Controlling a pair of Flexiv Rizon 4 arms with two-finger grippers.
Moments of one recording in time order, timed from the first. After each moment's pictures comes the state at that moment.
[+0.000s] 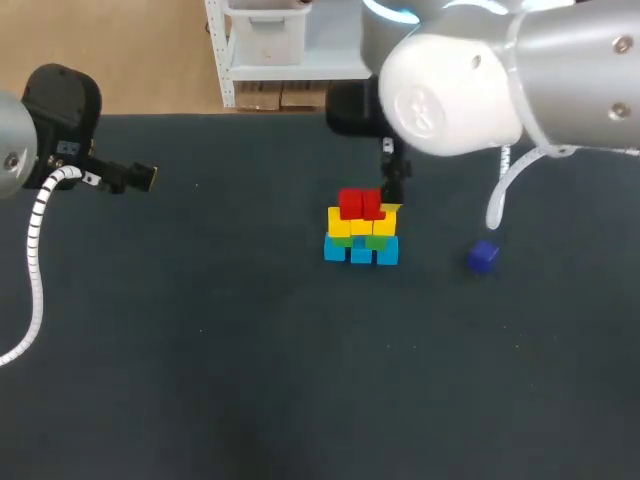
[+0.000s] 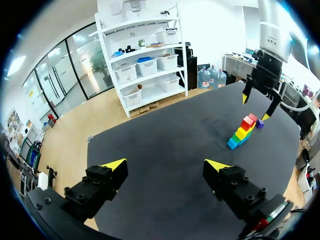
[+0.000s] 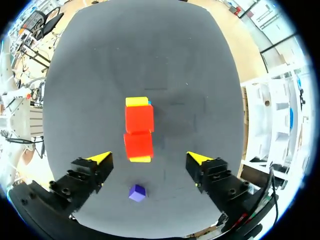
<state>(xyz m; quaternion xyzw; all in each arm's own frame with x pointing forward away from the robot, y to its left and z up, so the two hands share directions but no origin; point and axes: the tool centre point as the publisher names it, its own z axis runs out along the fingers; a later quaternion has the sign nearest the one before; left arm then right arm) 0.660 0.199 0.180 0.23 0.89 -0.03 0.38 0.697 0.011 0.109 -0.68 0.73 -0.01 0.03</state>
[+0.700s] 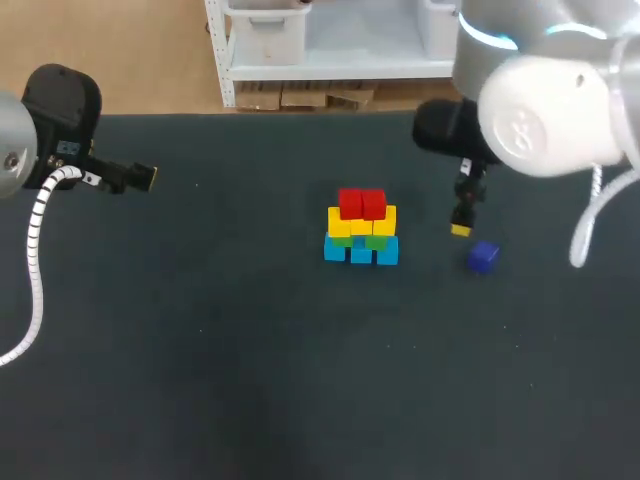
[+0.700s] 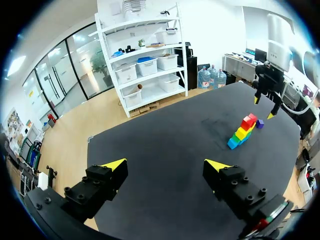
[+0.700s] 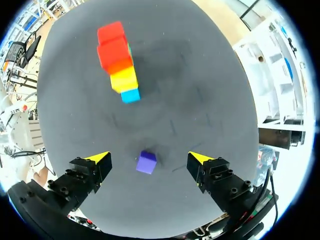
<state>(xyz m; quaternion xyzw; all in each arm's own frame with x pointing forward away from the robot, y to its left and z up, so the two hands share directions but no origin) 0.660 0.199 0.180 0.23 0.89 -0.03 0.38 0.672 -0.090 0.072 -0.57 0.82 0.00 0.00</state>
